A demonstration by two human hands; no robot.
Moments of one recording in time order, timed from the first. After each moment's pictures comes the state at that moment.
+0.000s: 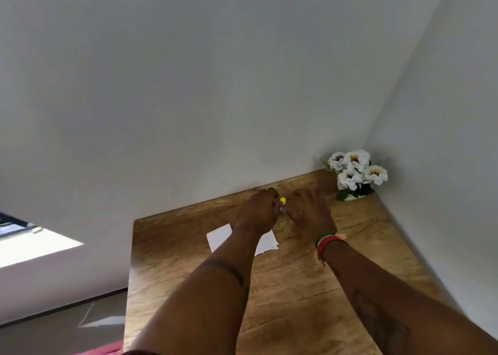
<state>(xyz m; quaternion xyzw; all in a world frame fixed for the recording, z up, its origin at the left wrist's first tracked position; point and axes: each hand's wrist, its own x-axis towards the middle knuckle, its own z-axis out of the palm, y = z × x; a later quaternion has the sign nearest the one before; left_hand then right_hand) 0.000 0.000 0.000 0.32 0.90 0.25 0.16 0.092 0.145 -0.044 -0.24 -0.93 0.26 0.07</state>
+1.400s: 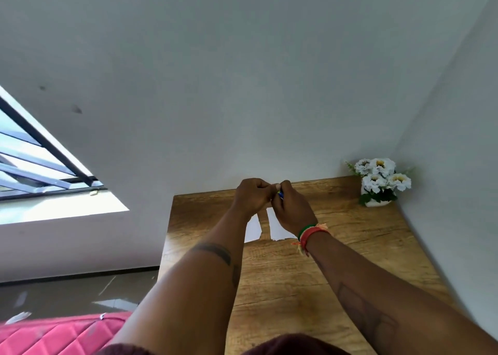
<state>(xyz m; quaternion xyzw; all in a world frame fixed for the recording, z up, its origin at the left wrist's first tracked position) 0.008 -0.090 0.052 0.07 0.82 0.54 0.20 0.085 0.029 0.028 -0.10 -0.91 0.38 0.10</state>
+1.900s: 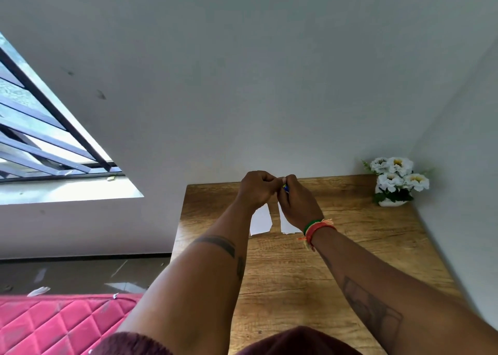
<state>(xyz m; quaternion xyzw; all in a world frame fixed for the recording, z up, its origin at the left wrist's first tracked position) 0.007 -0.111 0.054 0.08 0.84 0.51 0.17 0.082 0.013 0.028 -0.06 -0.92 0.36 0.12</state>
